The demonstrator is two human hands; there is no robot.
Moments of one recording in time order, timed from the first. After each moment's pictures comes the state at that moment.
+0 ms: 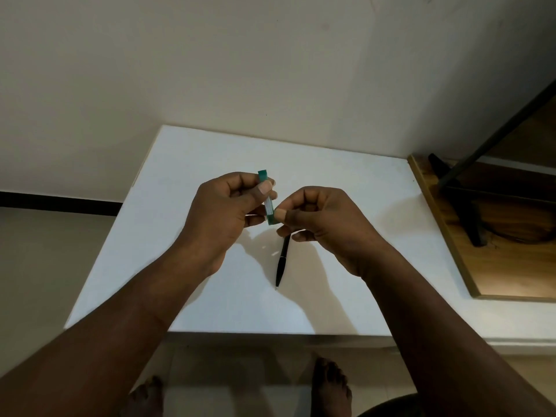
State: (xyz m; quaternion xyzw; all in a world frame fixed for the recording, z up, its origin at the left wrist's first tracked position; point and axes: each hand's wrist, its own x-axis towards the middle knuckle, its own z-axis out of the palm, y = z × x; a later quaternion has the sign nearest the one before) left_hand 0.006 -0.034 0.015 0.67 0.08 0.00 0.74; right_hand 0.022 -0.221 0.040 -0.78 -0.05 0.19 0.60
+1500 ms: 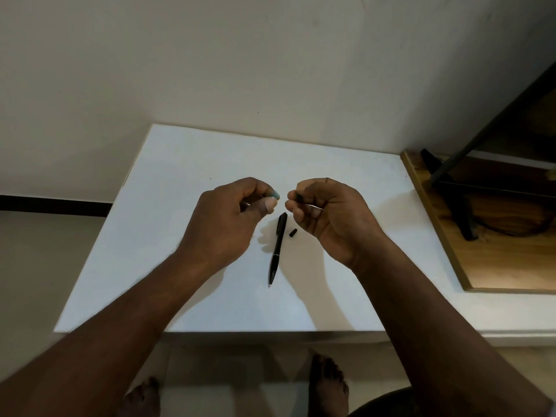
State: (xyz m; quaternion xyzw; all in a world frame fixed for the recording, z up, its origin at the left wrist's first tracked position) left_hand -0.002 -0.040 0.013 0.84 -0.01 0.05 0.54; right_hand 0.027 -0.223 0.041 -0.58 0.15 0.14 0.79
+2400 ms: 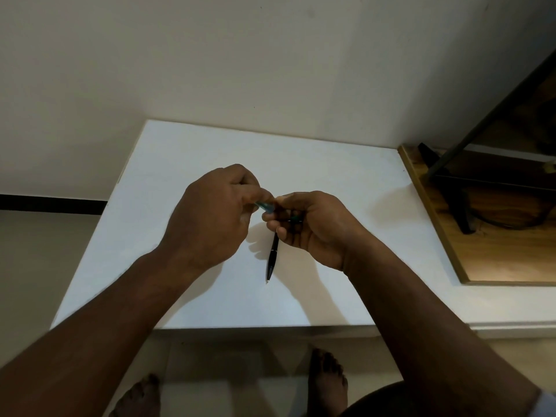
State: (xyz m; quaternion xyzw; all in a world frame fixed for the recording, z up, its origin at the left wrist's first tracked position) left_hand -0.001 -0.029 0.020 0.93 -0.17 0.16 0.27; right_hand 0.021 -0.213 0.034 -0.62 0.15 0.28 0.72
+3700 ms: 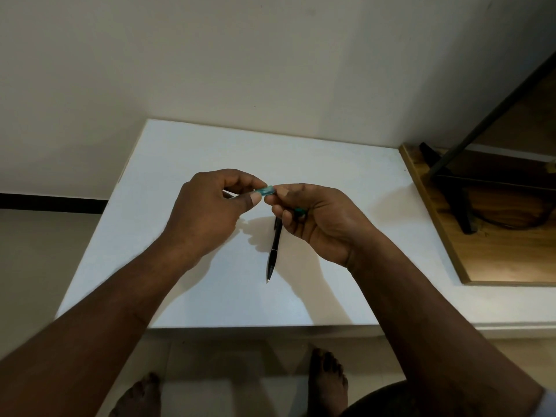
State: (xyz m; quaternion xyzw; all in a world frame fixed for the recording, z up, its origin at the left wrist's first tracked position) left_hand 0.004 -0.028 0.019 0.83 0.04 0.03 0.55; right_hand 0.026 -0.222 0.031 -0.59 0.12 0.24 0.76
